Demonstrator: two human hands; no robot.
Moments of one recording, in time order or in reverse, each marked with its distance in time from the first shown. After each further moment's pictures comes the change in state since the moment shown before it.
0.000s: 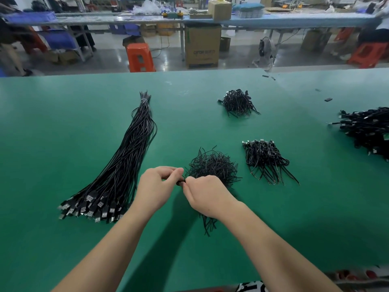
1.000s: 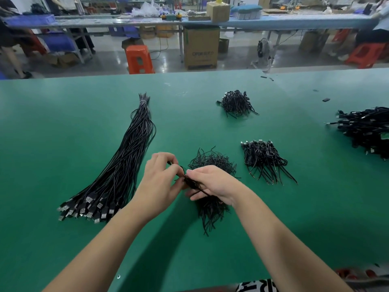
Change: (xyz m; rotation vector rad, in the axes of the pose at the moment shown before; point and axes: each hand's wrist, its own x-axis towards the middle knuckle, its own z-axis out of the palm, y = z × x) left_hand 0.000 -0.001 -0.005 0.505 0.052 0.643; right_hand 0.006 0.024 -0.024 1.483 -0.284 0.446
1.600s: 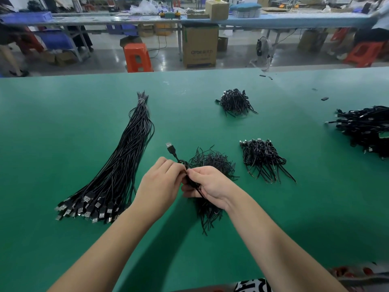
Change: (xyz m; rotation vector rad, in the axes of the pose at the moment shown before) left_hand 0.002 0.012 0.002 0.076 0.074 0.092; right_hand 0.001 0.007 0.014 0.280 0.052 -0.052
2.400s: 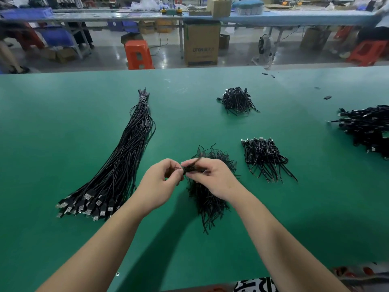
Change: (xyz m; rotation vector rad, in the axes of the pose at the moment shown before) left_hand 0.003 -0.009 -0.002 -0.658 -0.222 -0.591; right_hand 0.002 -0.004 -0.018 -0.618 0.092 -0.457
